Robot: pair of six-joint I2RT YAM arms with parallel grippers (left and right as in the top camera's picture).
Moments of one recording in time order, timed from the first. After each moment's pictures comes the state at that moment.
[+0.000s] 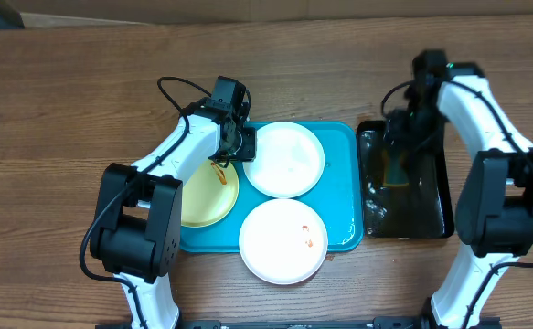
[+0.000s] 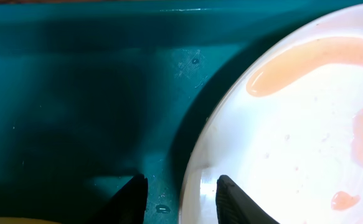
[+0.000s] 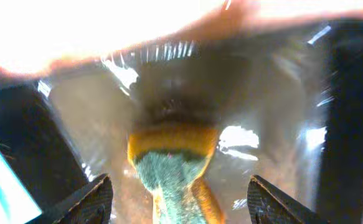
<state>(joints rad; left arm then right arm) -0.30 1.99 1.34 -0.67 0.13 -0.28 -0.01 2.06 1.64 -1.14 -0.06 0.21</state>
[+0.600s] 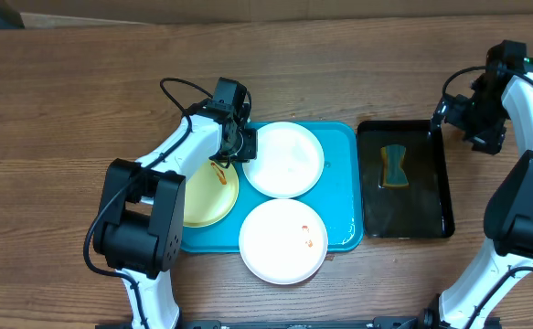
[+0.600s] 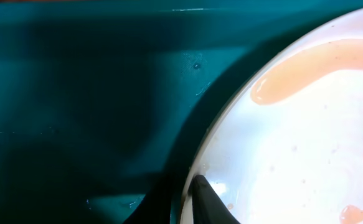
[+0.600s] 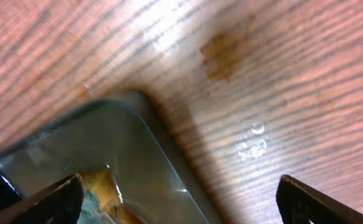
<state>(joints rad) -0.30 2.02 1.34 -0.64 0.14 -0.28 -0.25 2.06 1.70 -1.15 -0.08 0.25</state>
